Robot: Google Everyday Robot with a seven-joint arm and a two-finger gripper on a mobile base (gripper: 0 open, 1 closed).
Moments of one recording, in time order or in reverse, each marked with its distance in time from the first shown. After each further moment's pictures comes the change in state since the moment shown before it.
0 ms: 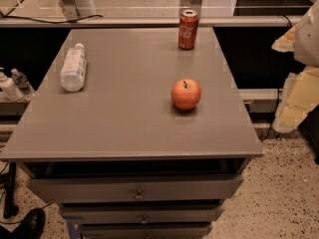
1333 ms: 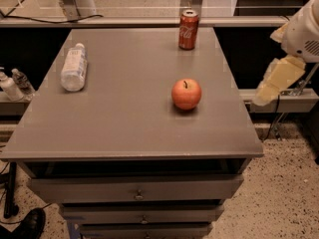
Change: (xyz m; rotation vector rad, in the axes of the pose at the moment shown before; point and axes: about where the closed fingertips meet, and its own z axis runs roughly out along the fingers) arm 0.006 -0.077 0.043 0.107 -0.119 0.140
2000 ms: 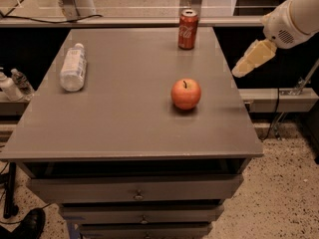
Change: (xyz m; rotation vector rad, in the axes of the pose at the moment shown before) arm -0.029 -0.095 0.056 0.130 -0.188 0.094
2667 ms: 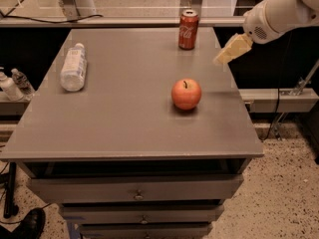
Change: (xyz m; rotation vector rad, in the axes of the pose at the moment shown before) arm -0.036 -0.027 0.050 0.033 -0.107 0.041
